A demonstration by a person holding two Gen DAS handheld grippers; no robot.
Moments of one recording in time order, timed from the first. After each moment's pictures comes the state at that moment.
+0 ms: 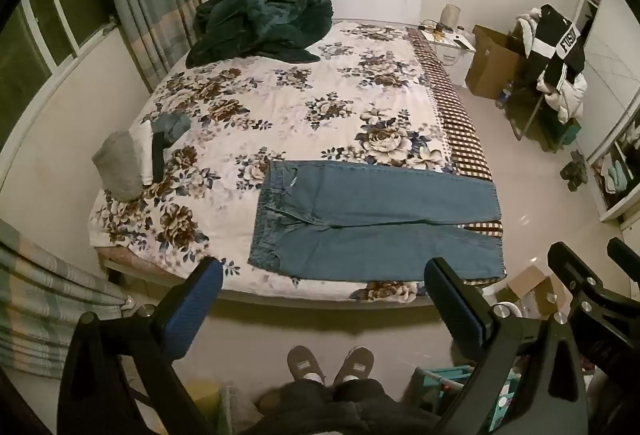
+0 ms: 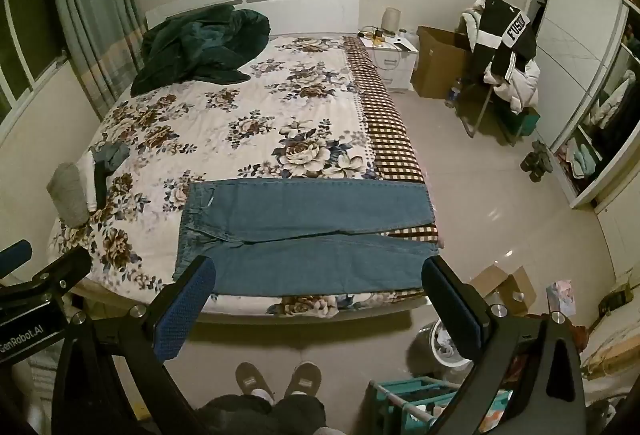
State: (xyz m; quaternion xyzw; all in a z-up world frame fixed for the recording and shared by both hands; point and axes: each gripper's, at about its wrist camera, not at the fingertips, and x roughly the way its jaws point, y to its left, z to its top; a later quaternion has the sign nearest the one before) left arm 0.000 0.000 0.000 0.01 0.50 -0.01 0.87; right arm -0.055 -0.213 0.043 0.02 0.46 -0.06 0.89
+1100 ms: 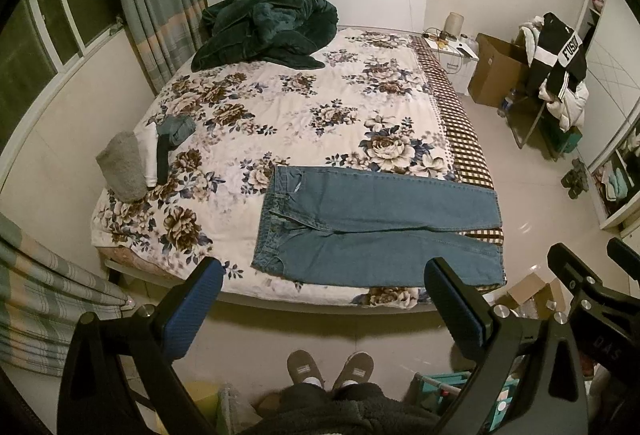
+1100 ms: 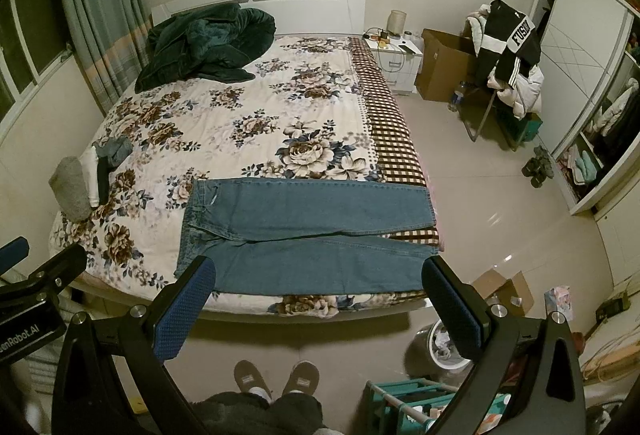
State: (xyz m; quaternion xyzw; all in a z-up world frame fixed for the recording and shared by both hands) left arm 0.004 0.010 0.013 0.01 0.49 -0.01 0.87; right arm -0.056 -0.207 0.044 0.01 0.46 -0.06 0.89
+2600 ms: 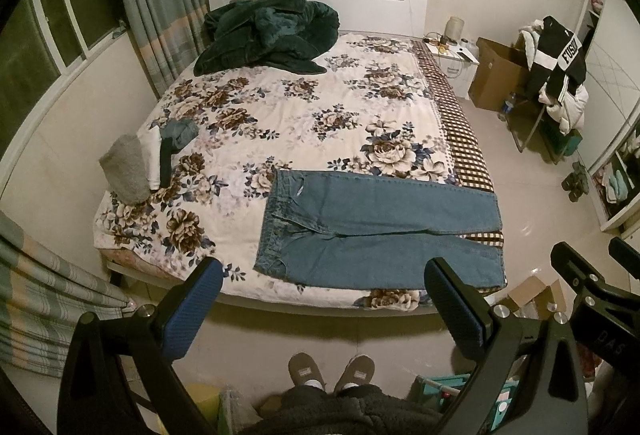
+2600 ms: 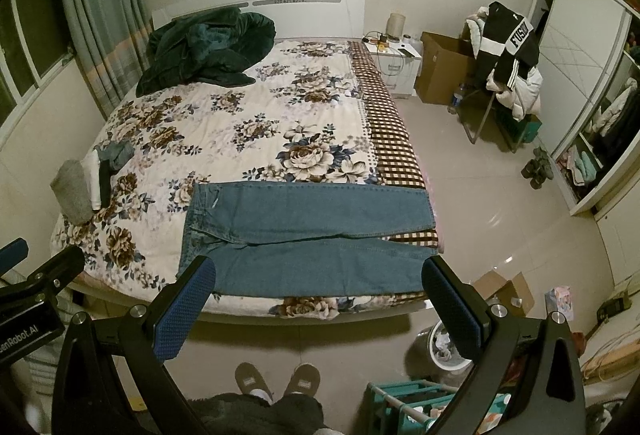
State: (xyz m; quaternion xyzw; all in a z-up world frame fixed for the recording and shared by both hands) left arm 0.007 0.012 0.038 0.01 0.48 0.00 0.88; right arm -0.058 -0.198 0.052 0.01 0.46 -0.06 0.89
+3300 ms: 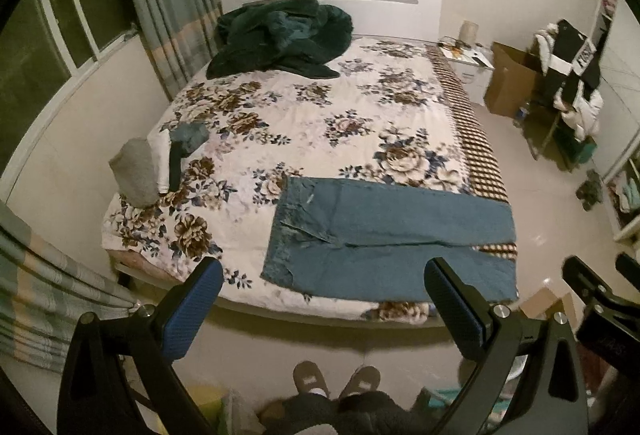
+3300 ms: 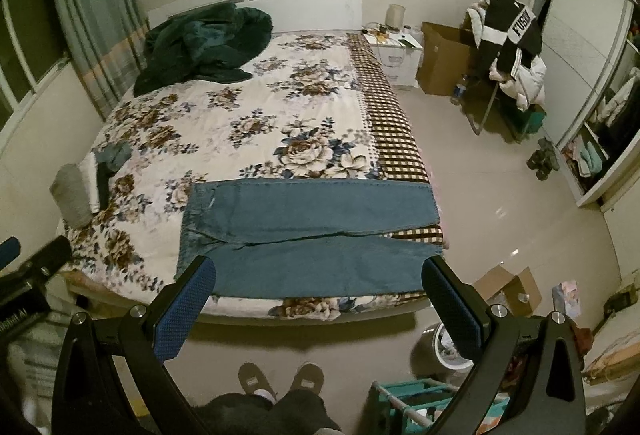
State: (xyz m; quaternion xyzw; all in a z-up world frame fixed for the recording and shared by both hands) left arm 0.042 0.016 0.026 0.01 0.47 0.04 0.88; right arm -0.026 -0.236 0.044 0.03 0.47 -0.06 0.88
